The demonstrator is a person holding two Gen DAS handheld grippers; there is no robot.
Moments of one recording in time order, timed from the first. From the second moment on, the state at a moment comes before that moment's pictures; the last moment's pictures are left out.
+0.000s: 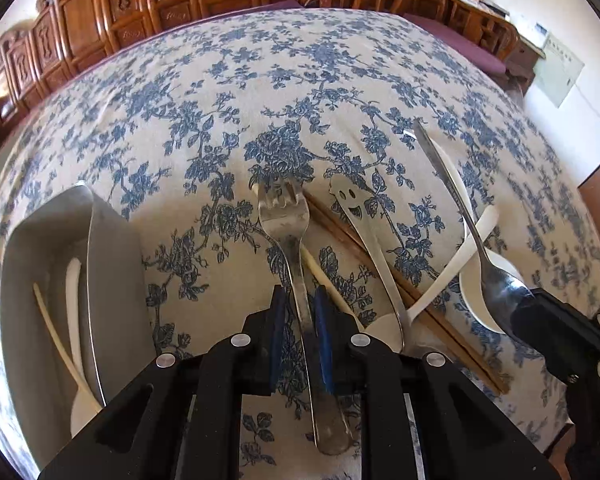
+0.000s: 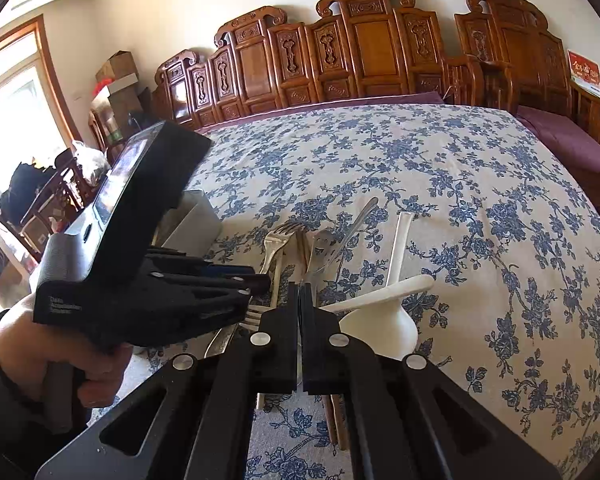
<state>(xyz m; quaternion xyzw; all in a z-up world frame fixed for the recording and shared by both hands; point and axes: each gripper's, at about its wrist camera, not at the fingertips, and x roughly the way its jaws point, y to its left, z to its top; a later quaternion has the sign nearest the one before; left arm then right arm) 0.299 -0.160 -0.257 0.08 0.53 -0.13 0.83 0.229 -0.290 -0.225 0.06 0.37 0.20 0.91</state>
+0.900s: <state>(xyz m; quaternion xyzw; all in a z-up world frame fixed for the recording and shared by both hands) 0.238 -0.108 -0.169 0.06 0.46 -0.14 0.88 0.218 -0.272 -0.222 0.03 0.37 0.21 0.91</state>
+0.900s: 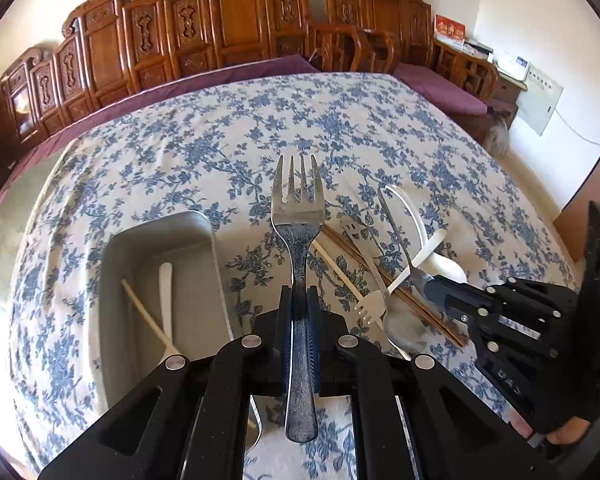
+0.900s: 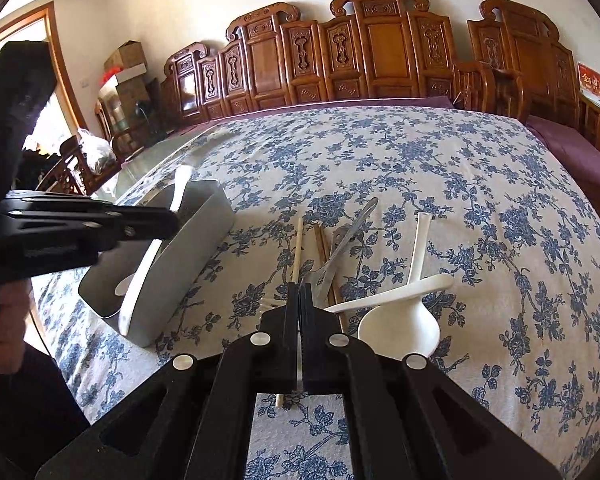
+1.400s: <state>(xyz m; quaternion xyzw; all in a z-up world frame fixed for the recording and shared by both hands) 0.216 -0.063 -0.137 0.04 0.42 -0.12 0.90 0.202 -0.252 -0.211 0.02 0.35 0.24 0.91</state>
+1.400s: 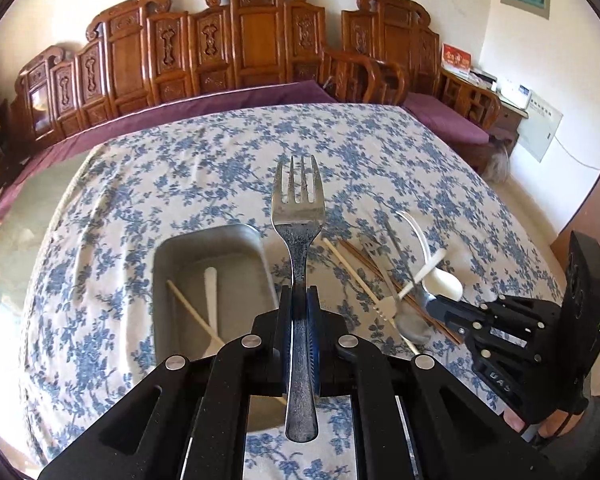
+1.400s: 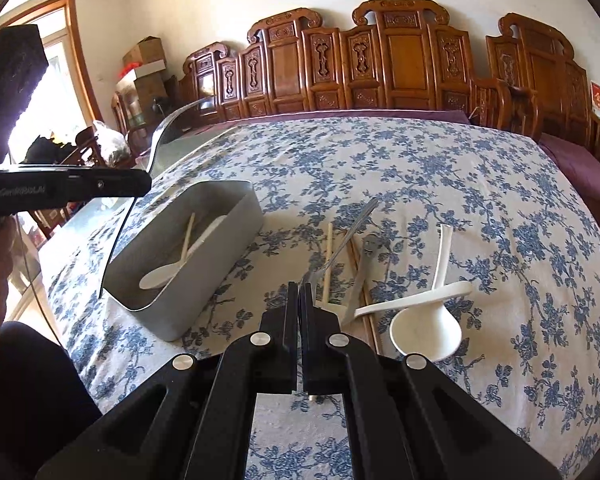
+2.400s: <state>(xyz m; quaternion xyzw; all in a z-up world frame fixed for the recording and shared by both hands) 0.259 -0.029 -0.240 0.05 0.49 -0.08 0.87 0.207 -0.231 -0.215 0.02 0.36 0.27 0.89</state>
